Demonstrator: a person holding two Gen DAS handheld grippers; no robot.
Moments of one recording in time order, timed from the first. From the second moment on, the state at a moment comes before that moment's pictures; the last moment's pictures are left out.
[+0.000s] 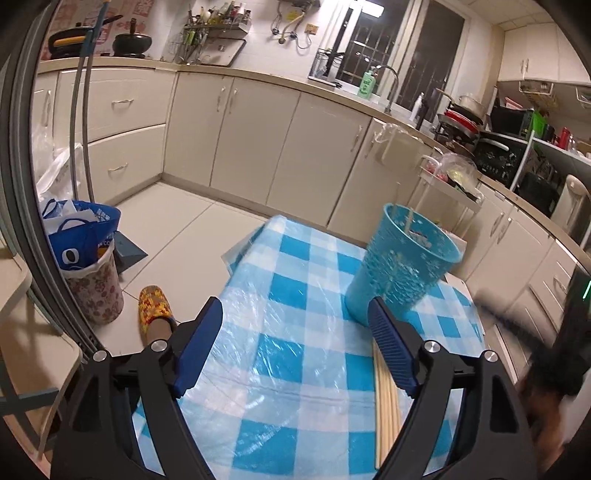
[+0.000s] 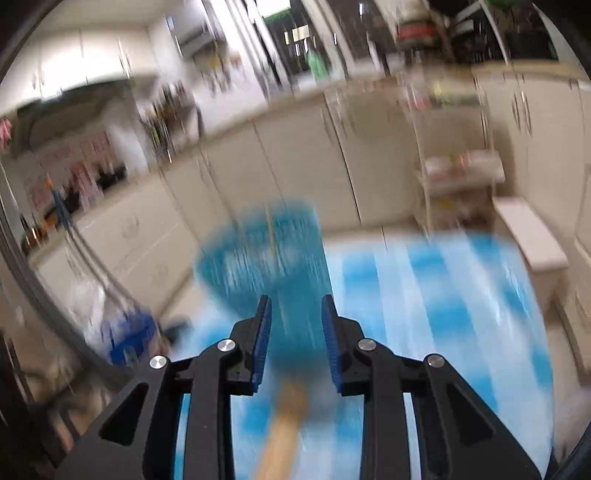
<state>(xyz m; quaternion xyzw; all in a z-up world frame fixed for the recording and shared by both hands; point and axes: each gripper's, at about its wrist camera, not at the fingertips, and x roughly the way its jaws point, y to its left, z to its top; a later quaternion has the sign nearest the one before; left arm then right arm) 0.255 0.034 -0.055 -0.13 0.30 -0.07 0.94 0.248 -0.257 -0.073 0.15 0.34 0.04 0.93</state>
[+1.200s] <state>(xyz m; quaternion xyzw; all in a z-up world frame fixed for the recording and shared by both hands) 0.298 -0.076 -0.135 0.01 0.42 -0.13 0.90 0.242 -0.239 -0.147 0.07 0.44 0.05 0.89</state>
